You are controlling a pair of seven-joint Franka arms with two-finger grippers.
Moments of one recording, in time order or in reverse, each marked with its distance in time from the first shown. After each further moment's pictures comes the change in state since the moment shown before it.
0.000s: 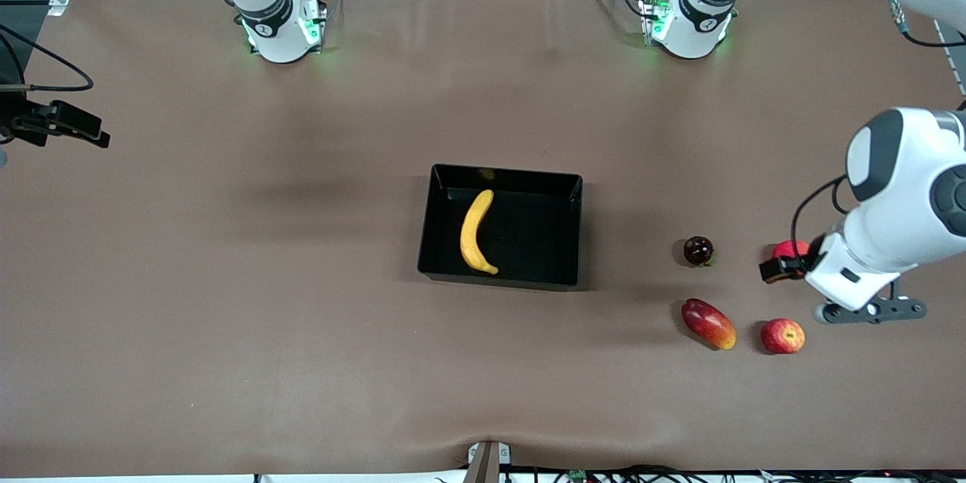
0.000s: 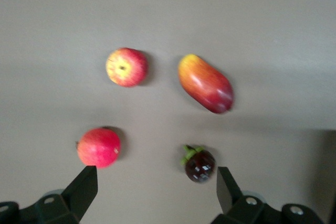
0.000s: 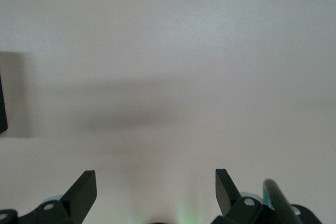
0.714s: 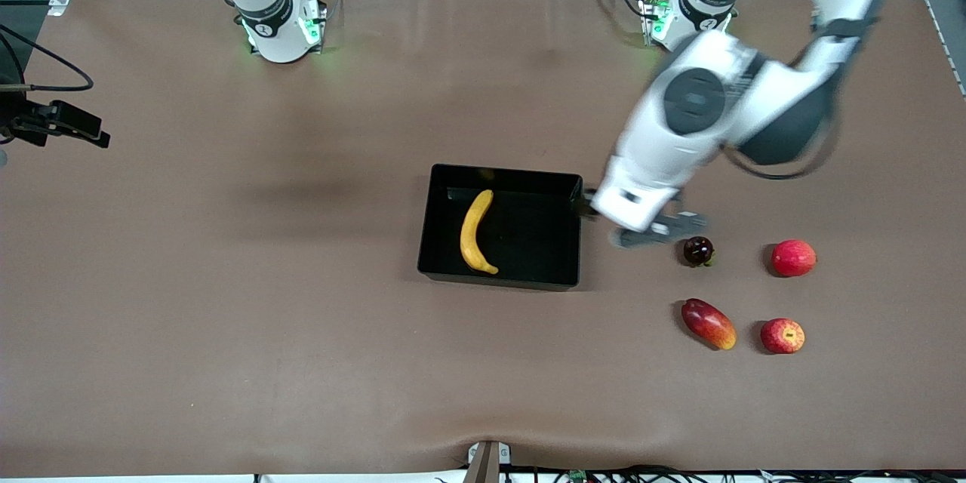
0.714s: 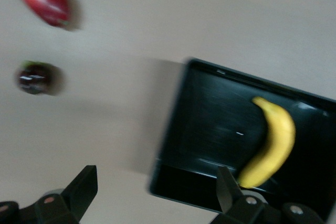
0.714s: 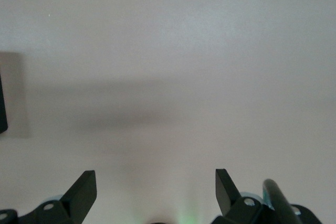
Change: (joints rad) left arm -0.246 0.027 -0.256 -0.050 -0.002 0.030 -0.617; right arm 0.000 0.000 0.000 0.001 0.000 0.000 0.000
